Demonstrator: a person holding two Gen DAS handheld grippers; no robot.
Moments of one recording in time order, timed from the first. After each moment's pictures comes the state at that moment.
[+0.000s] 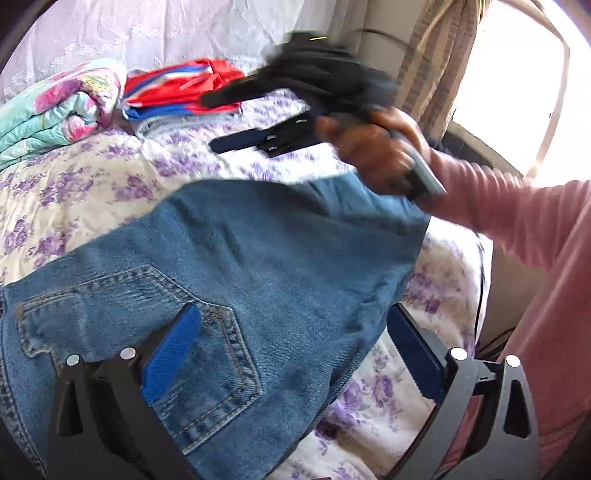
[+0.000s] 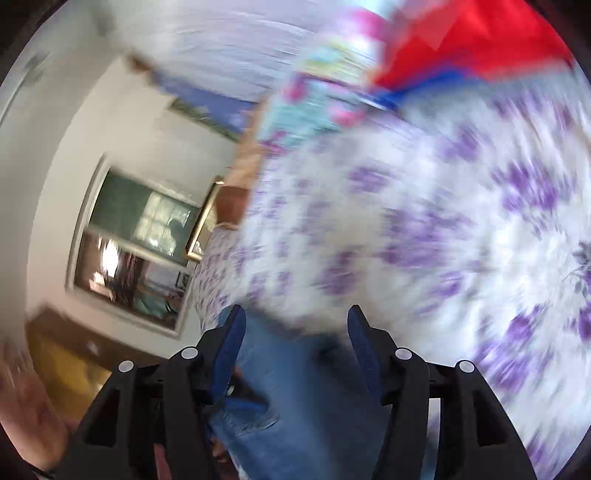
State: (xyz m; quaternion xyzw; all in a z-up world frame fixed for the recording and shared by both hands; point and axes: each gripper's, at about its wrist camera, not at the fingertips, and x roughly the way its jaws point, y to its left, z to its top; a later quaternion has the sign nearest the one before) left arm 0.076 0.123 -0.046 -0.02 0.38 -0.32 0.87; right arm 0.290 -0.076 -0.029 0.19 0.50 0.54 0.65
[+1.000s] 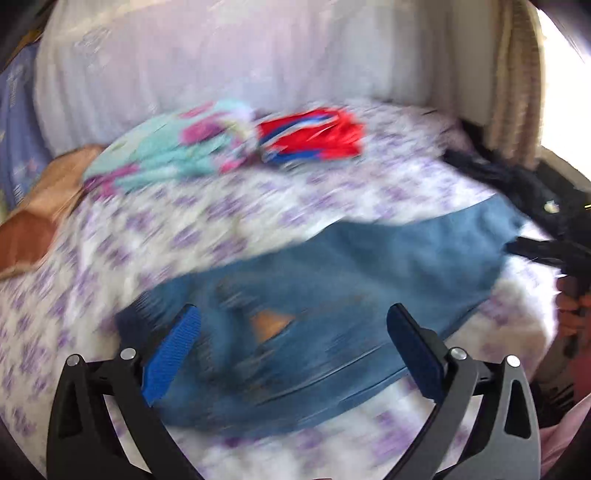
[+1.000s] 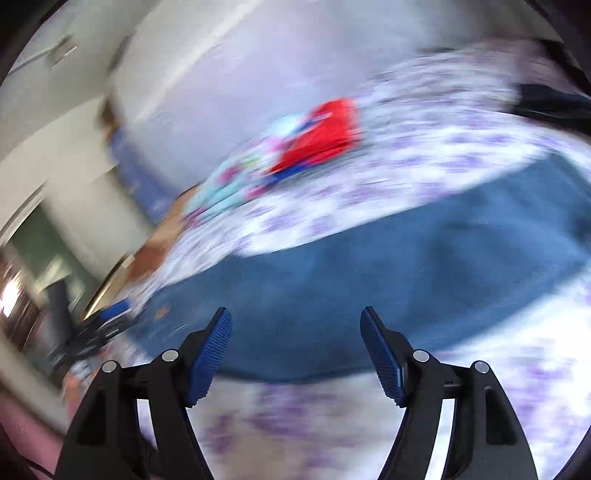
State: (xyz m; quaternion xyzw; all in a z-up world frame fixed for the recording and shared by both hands) left arm 0.019 0.157 0.009 0.03 0.33 -0.10 0.94; right arm 0.070 -0.262 -0.034 0.21 0.35 0.26 0.87
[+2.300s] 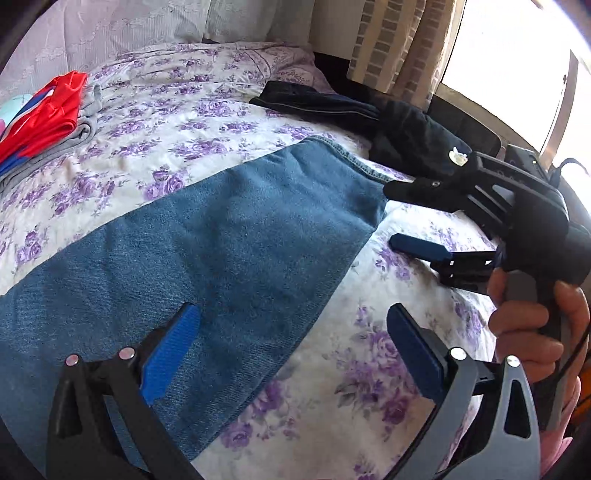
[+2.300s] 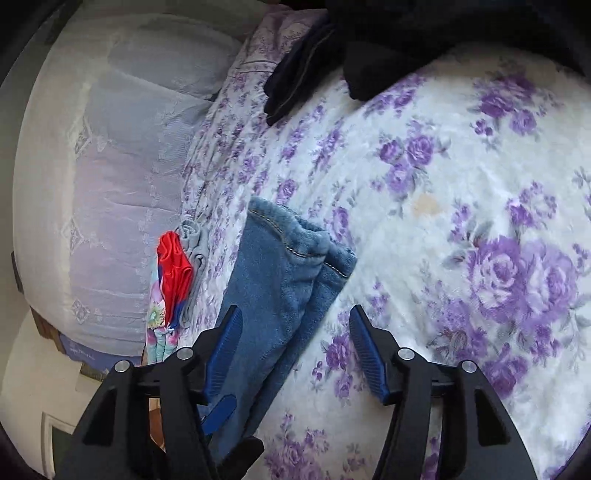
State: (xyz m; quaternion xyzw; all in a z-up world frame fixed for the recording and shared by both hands) left arm 0.116 -0.172 -0.058 0.02 0.41 -0.33 0.85; right arm 0.095 -0.428 -0.097 0.49 0.36 0.05 0.79
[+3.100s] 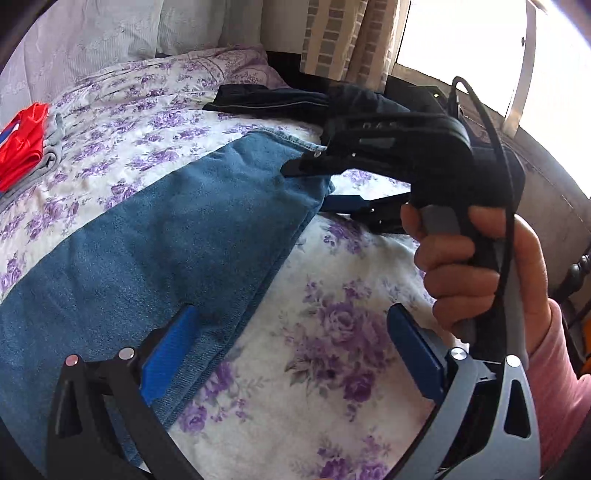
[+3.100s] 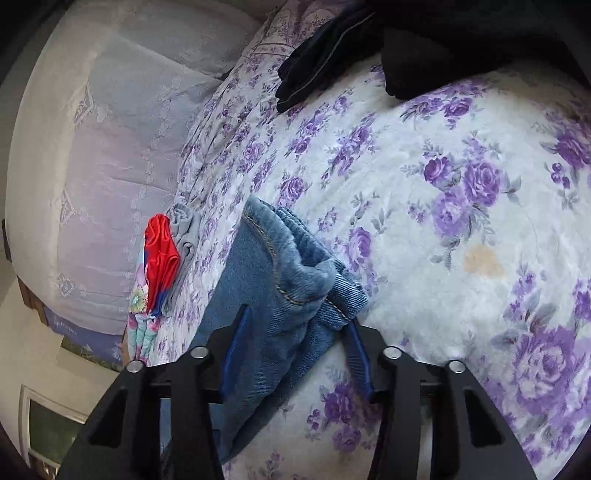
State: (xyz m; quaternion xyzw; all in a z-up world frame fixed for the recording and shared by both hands) left arm 0.090 -0.190 -0.060 0.07 0.38 -0.39 0.84; right arm 0.135 -0.423 -0.103 0.43 0.38 0.06 0.82
